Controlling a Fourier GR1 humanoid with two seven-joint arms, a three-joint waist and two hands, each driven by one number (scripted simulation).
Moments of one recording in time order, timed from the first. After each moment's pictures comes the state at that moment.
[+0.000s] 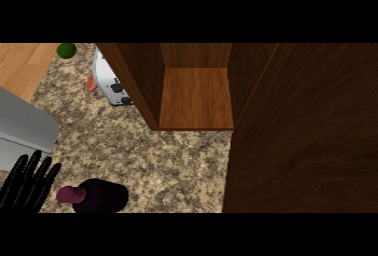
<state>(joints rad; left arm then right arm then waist) 0.47 0.10 0.08 -2.11 0.39 -0.20 0.10 -0.06 -0.14 0.10 -2.49 -0.10 0.03 0.62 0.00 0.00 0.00</state>
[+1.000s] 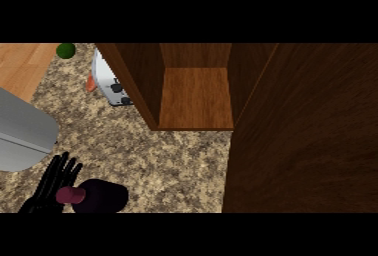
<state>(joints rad) 0.38 0.08 0.12 -1.72 0.29 -0.35 -0.15 -0.06 -0.11 0.09 -2.49 -0.09 0.06 0.62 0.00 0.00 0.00</state>
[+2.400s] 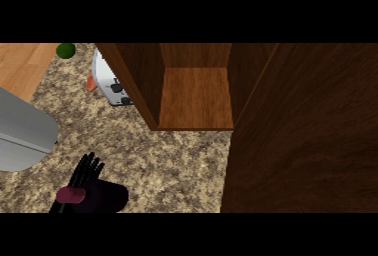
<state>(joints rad) 0.23 0.06 0.13 -1.33 0.17 -0.39 -0.38 -0.12 -0.09 0.13 -2.50 -0.08 0.04 0.70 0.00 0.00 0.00</state>
